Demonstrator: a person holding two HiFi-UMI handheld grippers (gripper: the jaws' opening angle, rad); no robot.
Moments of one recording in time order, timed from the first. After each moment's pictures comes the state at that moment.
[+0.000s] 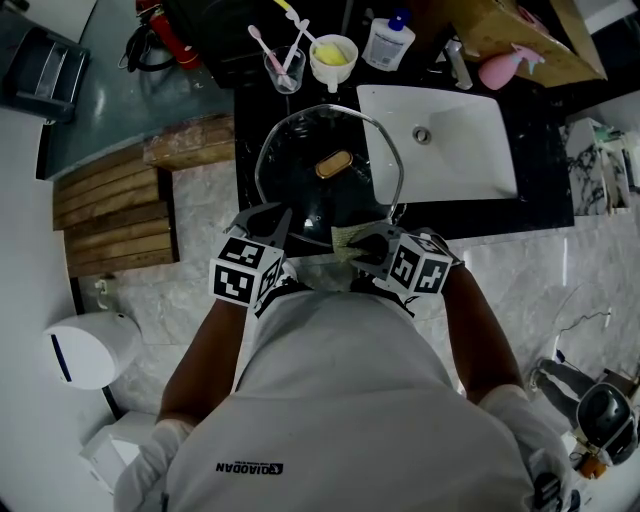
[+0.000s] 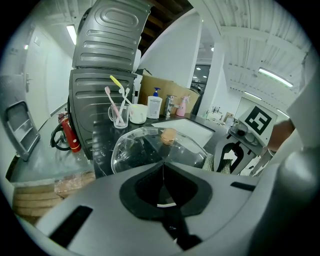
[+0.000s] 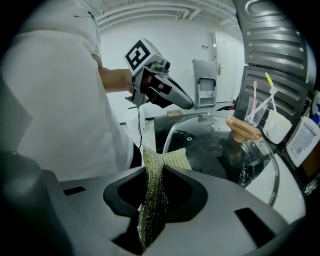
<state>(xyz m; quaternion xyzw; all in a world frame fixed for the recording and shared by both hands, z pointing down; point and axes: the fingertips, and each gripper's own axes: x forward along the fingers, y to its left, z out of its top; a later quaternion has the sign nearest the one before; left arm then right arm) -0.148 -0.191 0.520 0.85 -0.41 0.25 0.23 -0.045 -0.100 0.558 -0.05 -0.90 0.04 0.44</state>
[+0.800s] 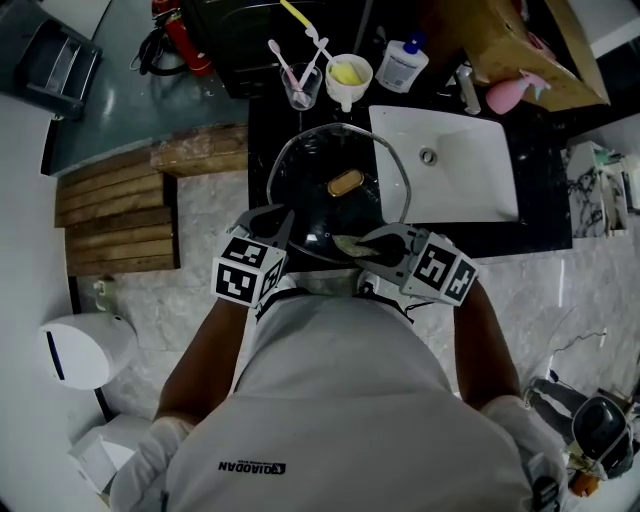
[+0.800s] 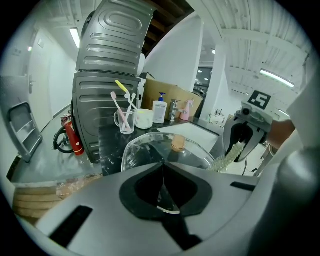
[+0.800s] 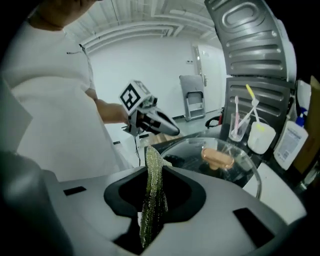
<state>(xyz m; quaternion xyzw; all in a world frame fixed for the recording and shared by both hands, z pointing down) -0.166 -0.212 0.510 0.85 -0.42 0.23 0.22 -0.063 -0.135 0.490 0.00 -0.93 0.09 0.35</state>
